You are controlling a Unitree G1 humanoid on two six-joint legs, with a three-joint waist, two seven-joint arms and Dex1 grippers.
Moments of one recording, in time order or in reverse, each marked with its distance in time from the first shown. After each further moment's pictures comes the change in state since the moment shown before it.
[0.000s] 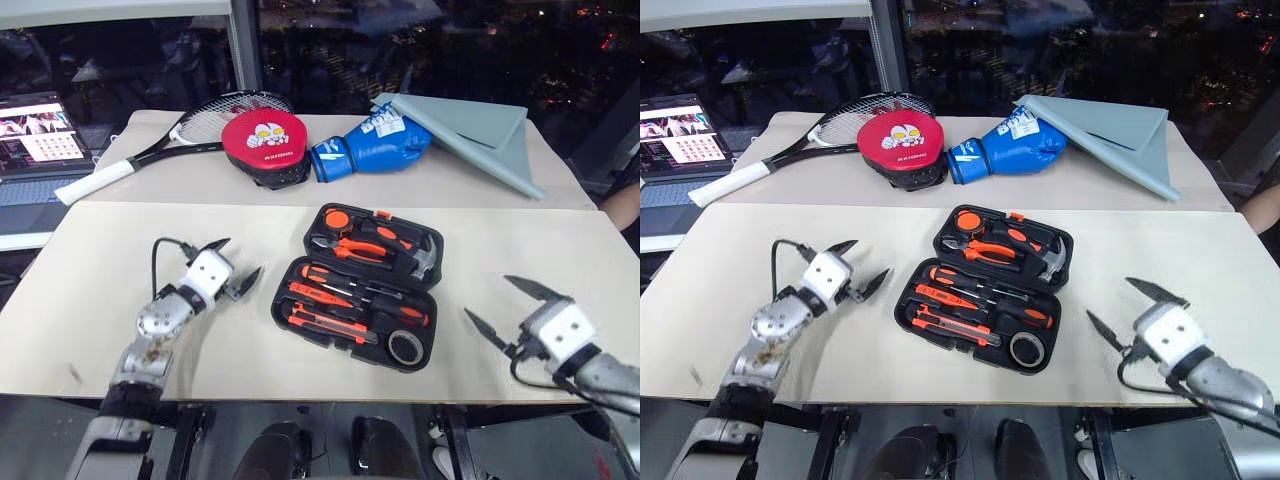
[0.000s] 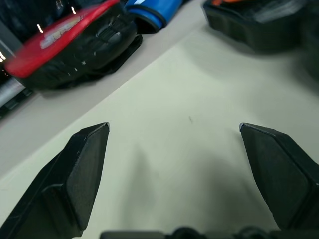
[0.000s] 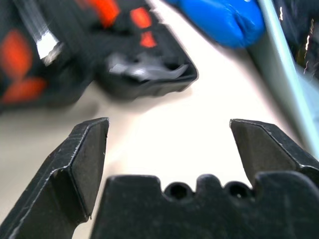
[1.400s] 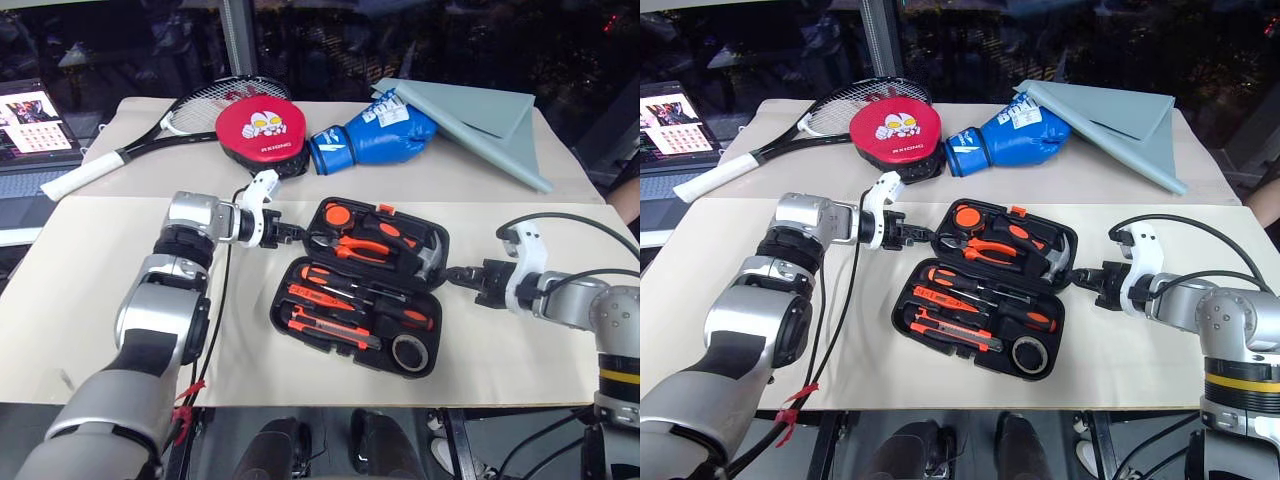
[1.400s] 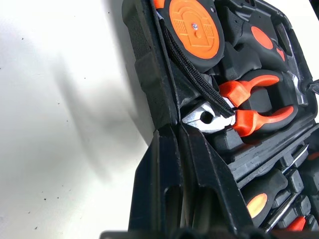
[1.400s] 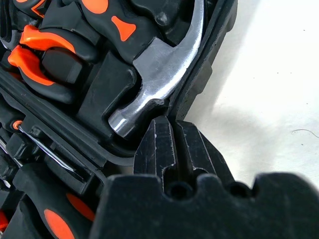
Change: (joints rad) left arm -0.756 -0.125 -0.058 0.647 -0.108 0.919 -0.387; right arm -0.600 0.079 -0.028 0.184 0.459 1.164 -0.175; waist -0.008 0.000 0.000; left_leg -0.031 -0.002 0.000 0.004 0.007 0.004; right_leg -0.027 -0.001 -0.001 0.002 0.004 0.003
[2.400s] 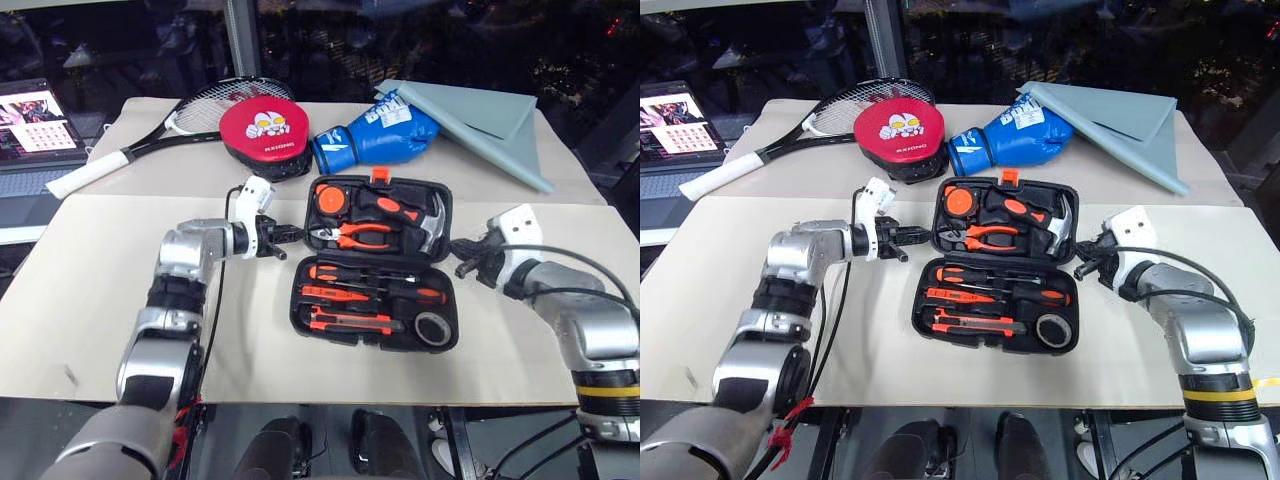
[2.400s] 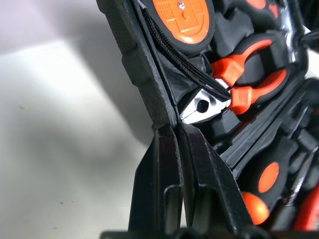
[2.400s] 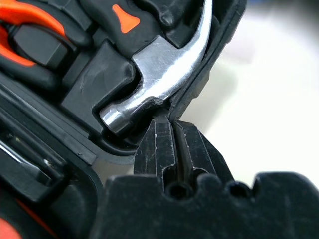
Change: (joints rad) left arm 0.443 -0.042 0.103 -0.583 0.030 -0.340 0.072; right arm 0.081 0.044 0.198 0.026 -0.664 -0.901 0.250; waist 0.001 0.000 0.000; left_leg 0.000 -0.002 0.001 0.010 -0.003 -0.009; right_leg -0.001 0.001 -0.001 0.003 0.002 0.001
